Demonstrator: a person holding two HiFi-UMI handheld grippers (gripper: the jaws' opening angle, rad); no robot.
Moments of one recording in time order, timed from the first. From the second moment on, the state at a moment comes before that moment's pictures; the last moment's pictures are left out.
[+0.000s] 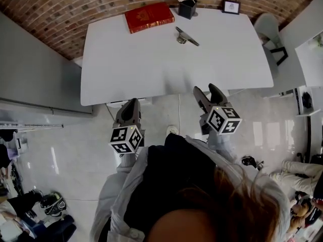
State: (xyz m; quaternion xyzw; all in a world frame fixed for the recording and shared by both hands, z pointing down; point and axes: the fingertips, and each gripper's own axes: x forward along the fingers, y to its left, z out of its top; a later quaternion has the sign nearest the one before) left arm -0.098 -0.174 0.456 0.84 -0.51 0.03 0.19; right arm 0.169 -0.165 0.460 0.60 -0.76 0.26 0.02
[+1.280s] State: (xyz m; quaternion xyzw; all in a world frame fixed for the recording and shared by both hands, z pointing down) left arm -0.041 -0.332 0.473 0.85 -0.48 0.06 0.21; right arm 0.178 -0.317 0.486 0.53 -0.73 0.43 -0.10
